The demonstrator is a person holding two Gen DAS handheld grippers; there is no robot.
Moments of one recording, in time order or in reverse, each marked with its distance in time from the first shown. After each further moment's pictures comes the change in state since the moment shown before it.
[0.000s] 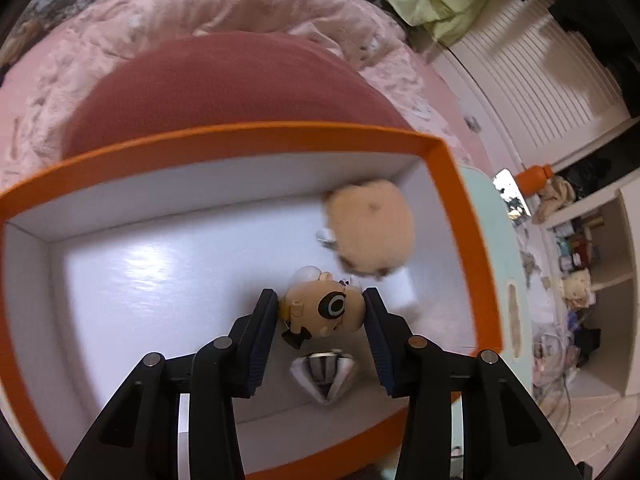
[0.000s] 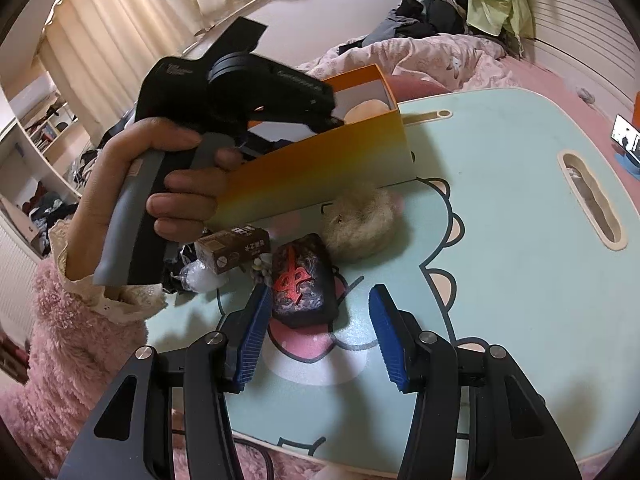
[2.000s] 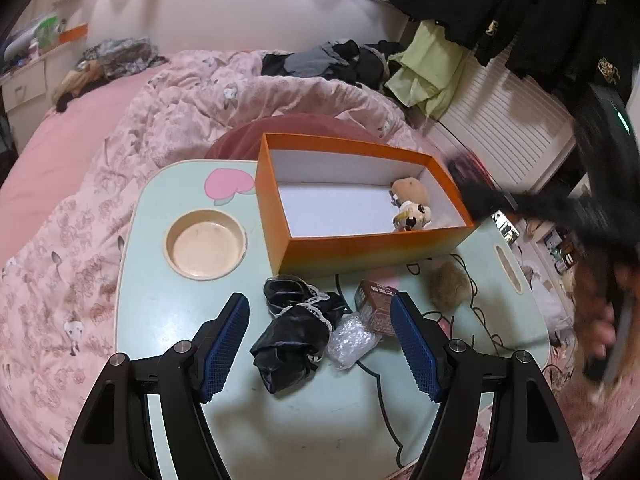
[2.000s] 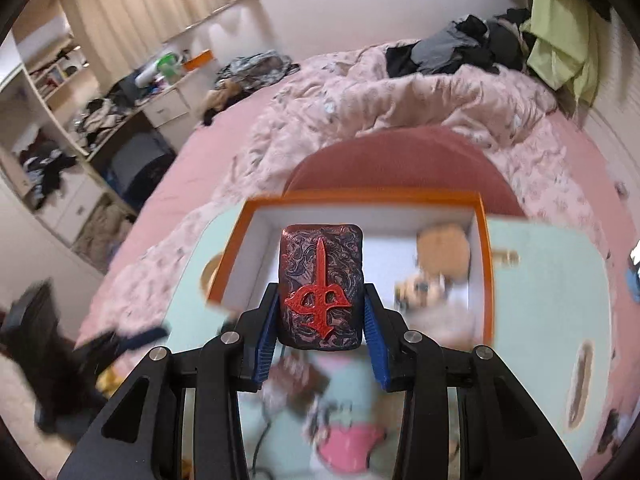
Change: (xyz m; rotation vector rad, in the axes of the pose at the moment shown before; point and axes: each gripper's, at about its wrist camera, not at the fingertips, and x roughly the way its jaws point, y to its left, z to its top) left arm -0.145 0.096 -0.155 0.050 -0.345 0.007; right arm 0.022 0.069 0.125 -0.176 0.136 -0.010
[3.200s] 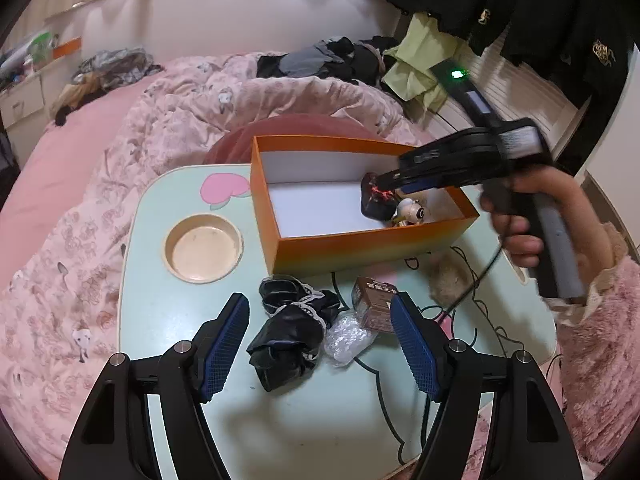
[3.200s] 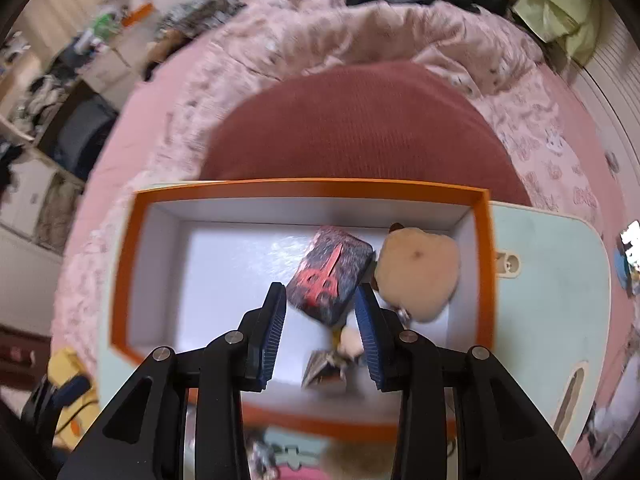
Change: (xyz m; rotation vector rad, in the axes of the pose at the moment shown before) left arm -0.002 -0.010 0.002 0.046 0.004 0.025; right arm 0.119 -0.041 0.058 0.075 0.261 -0.190
